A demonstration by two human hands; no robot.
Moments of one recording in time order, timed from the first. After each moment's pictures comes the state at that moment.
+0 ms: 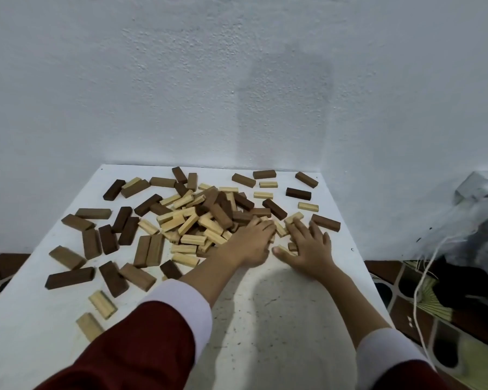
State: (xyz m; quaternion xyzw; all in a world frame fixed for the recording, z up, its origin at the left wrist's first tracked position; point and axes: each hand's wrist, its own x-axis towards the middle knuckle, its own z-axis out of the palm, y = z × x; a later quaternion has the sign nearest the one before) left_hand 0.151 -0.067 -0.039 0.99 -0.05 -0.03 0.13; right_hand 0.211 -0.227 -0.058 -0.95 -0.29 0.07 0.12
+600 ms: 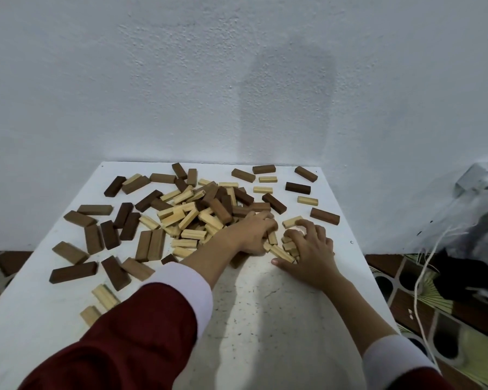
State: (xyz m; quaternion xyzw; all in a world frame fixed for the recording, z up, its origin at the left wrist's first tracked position) left_hand 0.156 -0.062 -0.022 0.98 -0.06 -0.13 0.17; right_hand 0.192 -0.239 -0.061 -0.95 -0.31 0.01 0.06
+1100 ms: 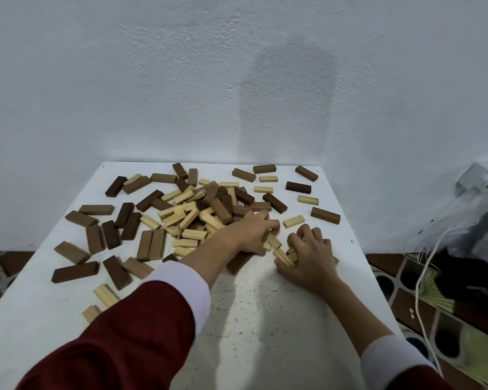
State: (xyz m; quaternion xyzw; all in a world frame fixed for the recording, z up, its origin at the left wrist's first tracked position) left_hand 0.153 -0.061 -0.019 0.98 -0.06 -0.12 0.16; right_hand 0.185 -0.238 -0.067 -0.94 -0.33 -0.07 0.06
